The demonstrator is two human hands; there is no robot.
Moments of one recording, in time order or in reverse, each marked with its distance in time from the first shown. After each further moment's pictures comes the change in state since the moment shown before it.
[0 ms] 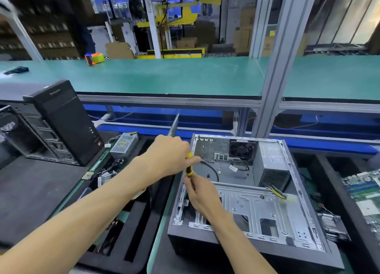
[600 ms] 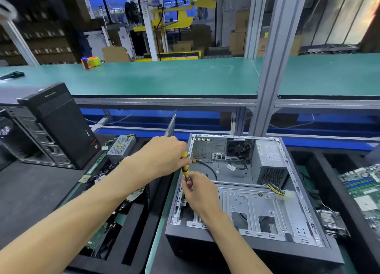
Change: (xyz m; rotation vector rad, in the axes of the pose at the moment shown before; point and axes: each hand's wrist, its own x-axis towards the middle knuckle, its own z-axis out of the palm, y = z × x) left_hand -0.008 -0.003 0.000 -0.082 -0.014 0.064; right_hand -0.003 0.000 0.006 -0.106 0.120 0.086
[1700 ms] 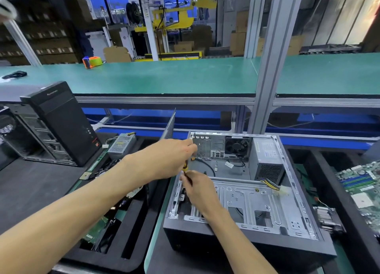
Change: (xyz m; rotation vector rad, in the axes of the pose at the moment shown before) left_hand -0.007 0.014 0.000 -0.060 -0.009 0.221; right_hand -0.006 0.000 -0.010 0.126 -0.054 -0.066
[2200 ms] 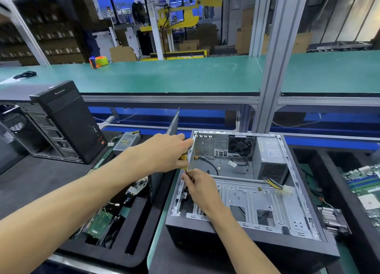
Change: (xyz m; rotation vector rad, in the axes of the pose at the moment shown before) left_hand -0.003 -0.008 -0.002 0.150 -0.013 -0.117; right_hand 0.002 0.004 0.003 -0.004 -0.013 0.002
